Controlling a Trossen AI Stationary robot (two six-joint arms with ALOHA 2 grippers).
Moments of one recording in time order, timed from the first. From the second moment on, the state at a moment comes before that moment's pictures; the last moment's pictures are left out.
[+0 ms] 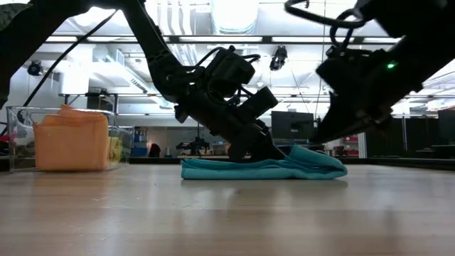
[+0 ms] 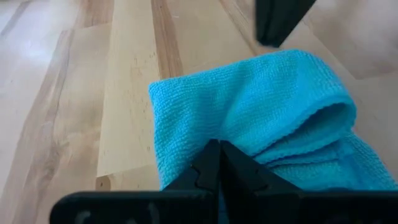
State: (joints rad) left arm 0.10 2.16 1.17 0.42 0.16 0.27; right arm 0.44 1.57 0.63 -0.06 0.76 1.02
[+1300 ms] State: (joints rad) left arm 0.10 2.16 1.16 0.43 0.16 0.27; right arm 0.45 1.74 0.63 0.25 0.50 0.91
